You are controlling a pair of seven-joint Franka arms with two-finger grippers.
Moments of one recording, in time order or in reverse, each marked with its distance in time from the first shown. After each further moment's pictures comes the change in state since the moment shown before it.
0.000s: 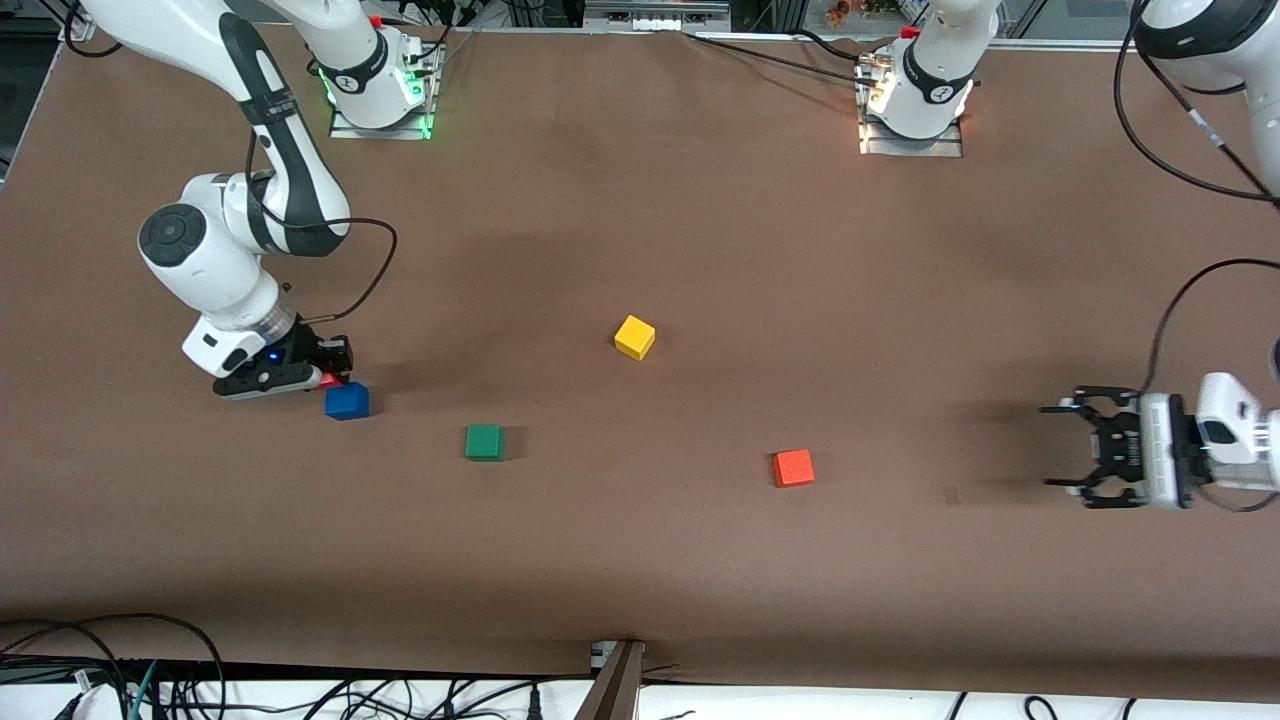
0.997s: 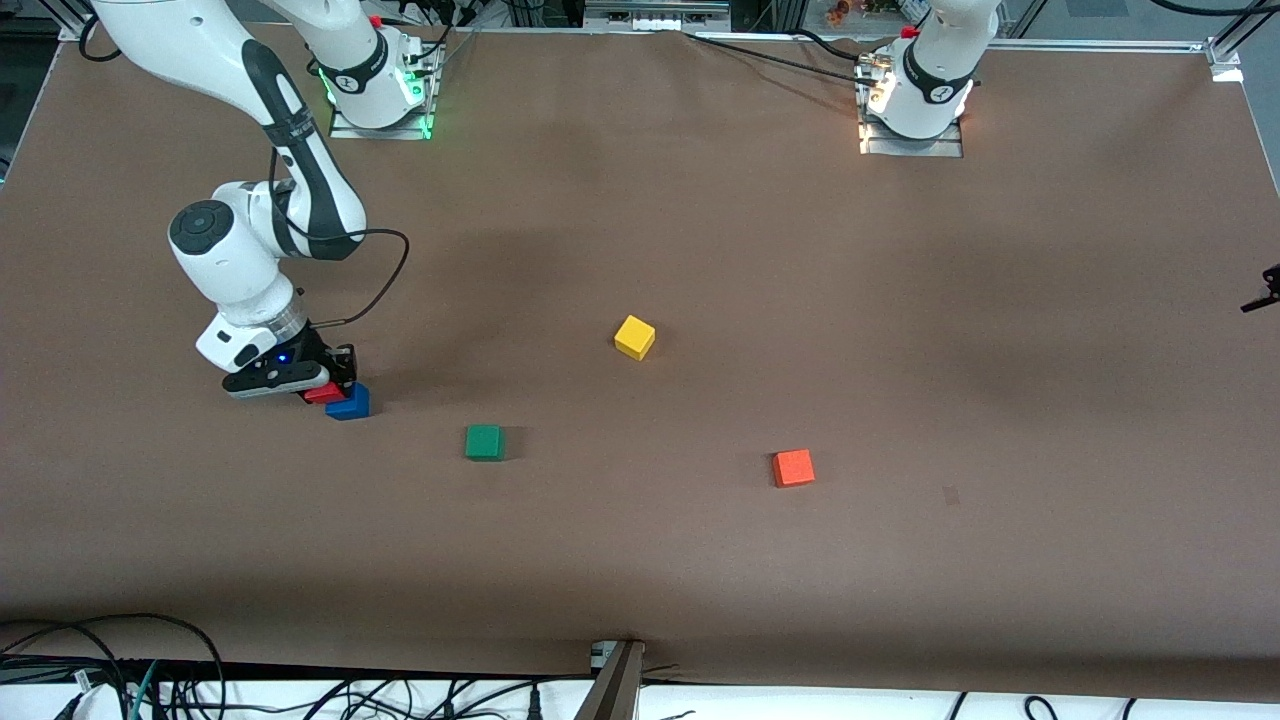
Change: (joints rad) left arm -0.033 -0.470 0.073 -0.098 0.279 -0.206 -0.474; right arm 0.027 0.064 0.014 -0.026 0.001 0.194 0.052
